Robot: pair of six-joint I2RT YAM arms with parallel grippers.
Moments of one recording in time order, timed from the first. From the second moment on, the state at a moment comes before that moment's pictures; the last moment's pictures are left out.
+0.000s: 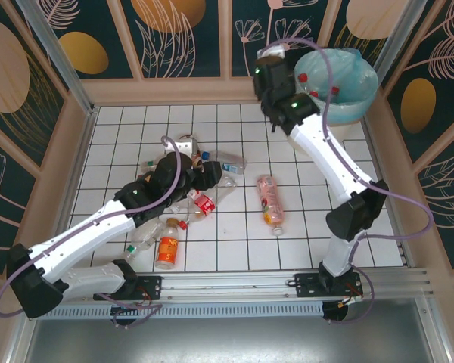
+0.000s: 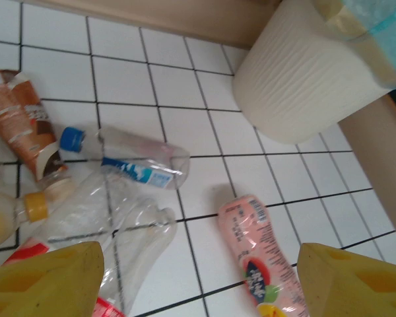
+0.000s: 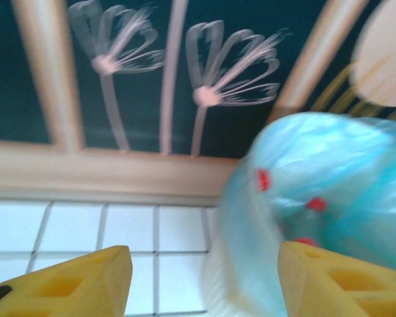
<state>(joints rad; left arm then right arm) -0.84 1.14 1.01 -0.40 -0.25 -0.69 0.60 1.78 1.96 -0.64 0.63 0.04</state>
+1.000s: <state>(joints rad) -0.84 0.64 0.84 -1.06 -0.55 -1.20 1.26 1.49 0.95 -0.12 0.03 -0.69</state>
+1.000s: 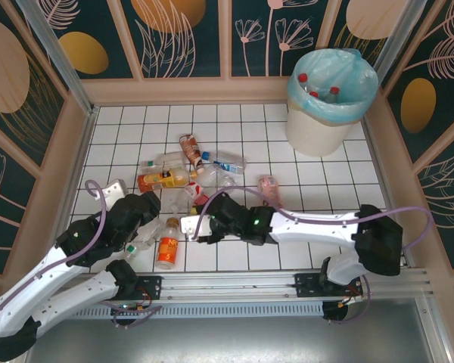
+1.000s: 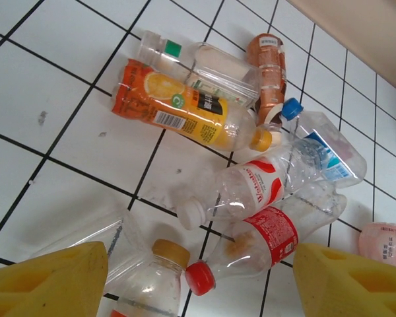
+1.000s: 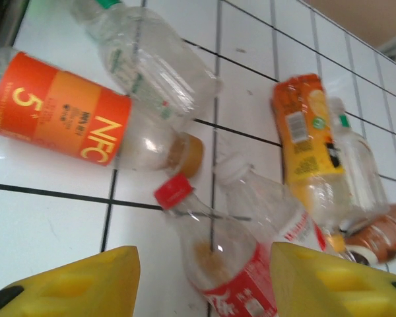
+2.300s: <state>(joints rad) -0.84 0.52 0.68 -1.08 -0.56 -1.28 1.28 1.95 1.19 -0.11 0.18 -0.91</state>
